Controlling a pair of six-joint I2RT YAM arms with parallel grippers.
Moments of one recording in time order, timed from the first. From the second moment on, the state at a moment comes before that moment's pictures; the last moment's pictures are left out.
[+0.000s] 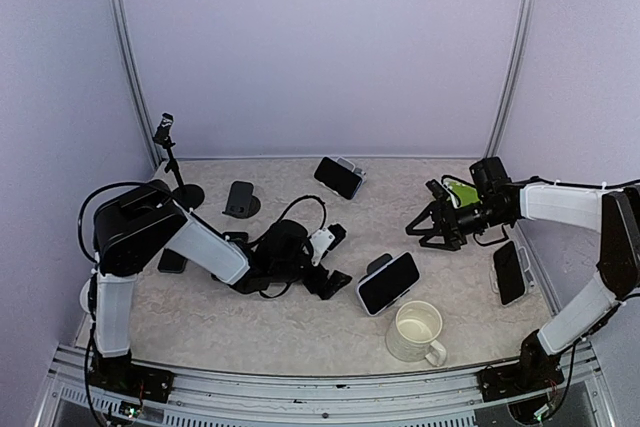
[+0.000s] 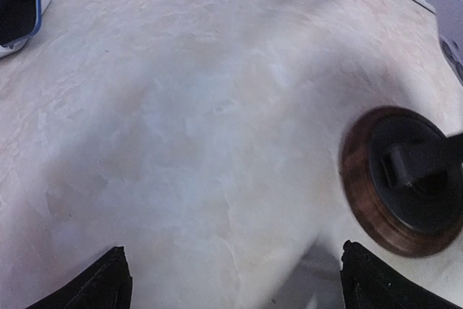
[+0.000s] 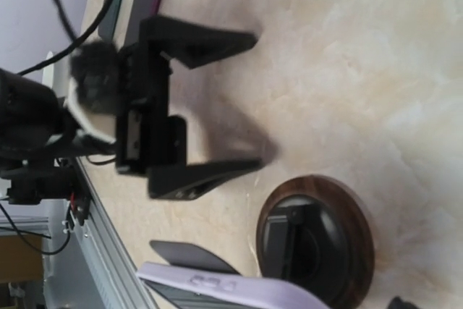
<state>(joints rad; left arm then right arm) -0.91 2.13 1.04 0.56 0.07 0.00 0.23 1.51 0.92 -0.41 -0.92 0.26</state>
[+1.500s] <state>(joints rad) -0.86 2.18 1.05 0.68 0.18 -0.06 0.23 1.61 0.89 -0.42 -0.96 0.06</state>
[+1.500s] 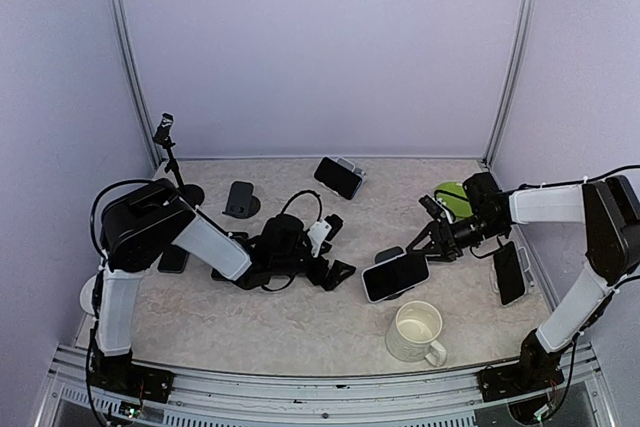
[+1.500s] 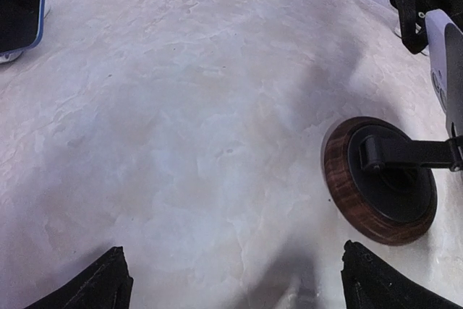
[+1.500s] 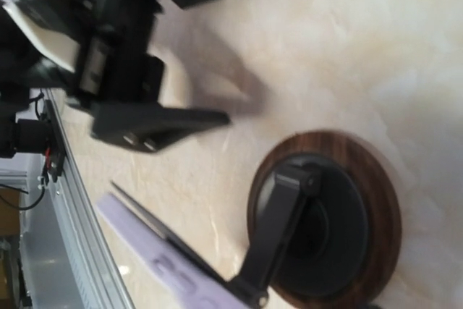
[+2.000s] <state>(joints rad) -0.86 1.99 1.00 0.57 0.21 -0.04 0.23 1.50 0.78 -0.39 -0.94 0.12</state>
